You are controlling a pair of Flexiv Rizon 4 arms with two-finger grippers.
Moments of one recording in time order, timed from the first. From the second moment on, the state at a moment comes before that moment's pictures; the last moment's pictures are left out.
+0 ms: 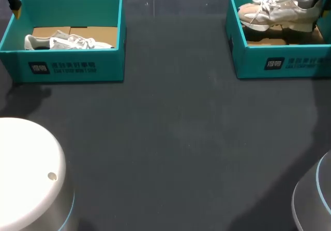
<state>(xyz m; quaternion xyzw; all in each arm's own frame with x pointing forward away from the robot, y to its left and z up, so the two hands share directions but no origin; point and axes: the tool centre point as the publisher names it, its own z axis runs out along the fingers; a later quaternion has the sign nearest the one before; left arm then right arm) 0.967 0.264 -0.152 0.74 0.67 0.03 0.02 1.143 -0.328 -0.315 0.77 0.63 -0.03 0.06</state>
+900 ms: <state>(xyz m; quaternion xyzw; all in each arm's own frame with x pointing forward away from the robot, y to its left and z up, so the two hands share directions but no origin) 0.967 0.264 -0.152 0.74 0.67 0.03 0.02 1.150 -0.345 -0.275 0.78 0.62 -0.04 0.09</state>
